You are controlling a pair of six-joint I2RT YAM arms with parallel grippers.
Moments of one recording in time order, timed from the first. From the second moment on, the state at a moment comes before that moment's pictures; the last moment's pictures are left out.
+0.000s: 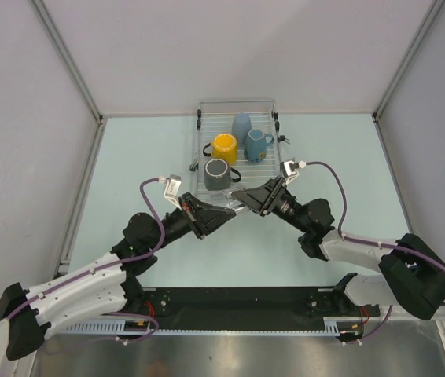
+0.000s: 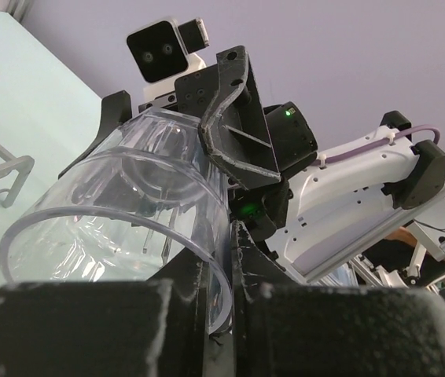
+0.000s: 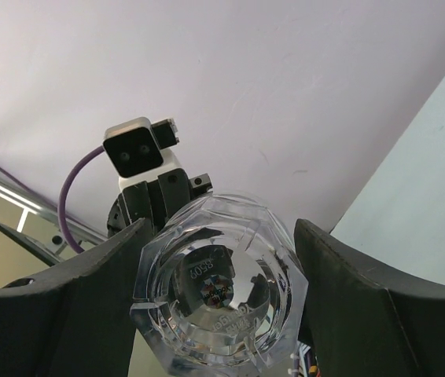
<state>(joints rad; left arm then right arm) -0.88 0.78 0.42 0.60 0.21 -0.80 0.74 1.27 0.43 1.23 -0.33 1.29</state>
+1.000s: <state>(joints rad) -0.88 0.78 0.89 -0.42 -0.33 -0.57 0.66 0.82 0.80 -0.15 0.19 0.81</state>
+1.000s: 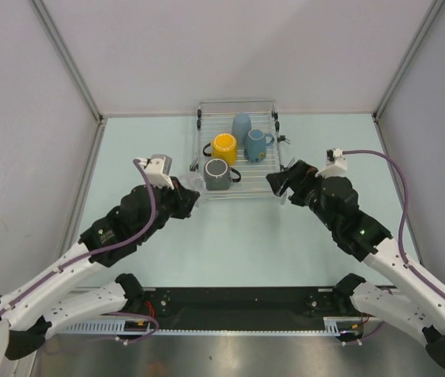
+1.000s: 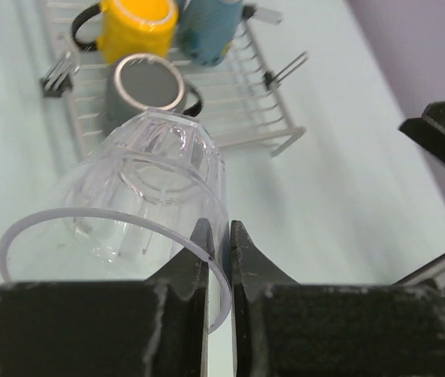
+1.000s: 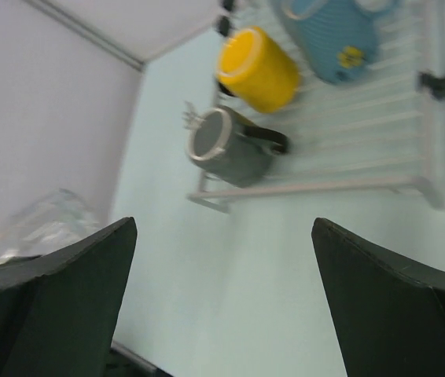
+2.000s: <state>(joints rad) -0.97 1.52 1.15 -0.89 -0.09 -0.50 0.76 1.03 0.85 -0.55 0.53 0.80</state>
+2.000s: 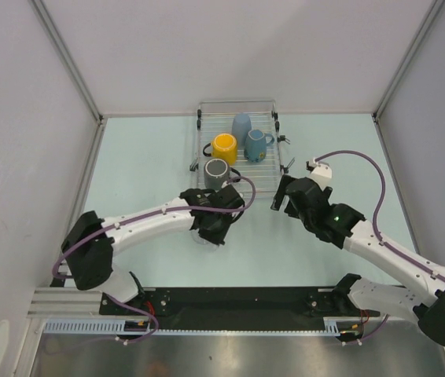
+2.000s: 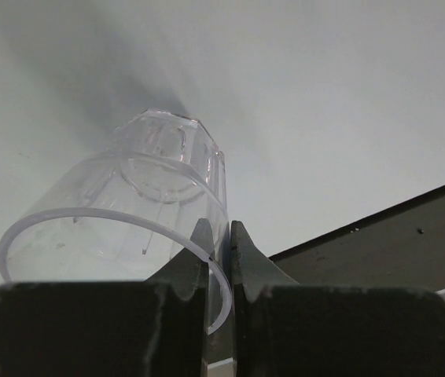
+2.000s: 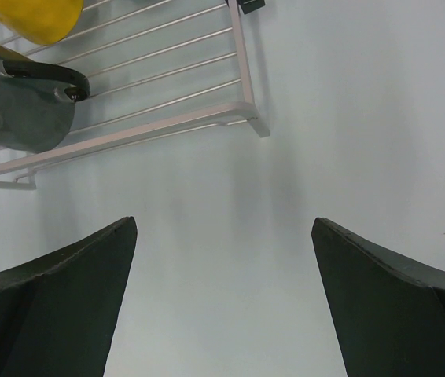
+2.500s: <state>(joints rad) -1.00 1.65 1.15 -0.85 -0.06 -0.49 0.76 1.02 0.84 -0.50 0.52 0.81</state>
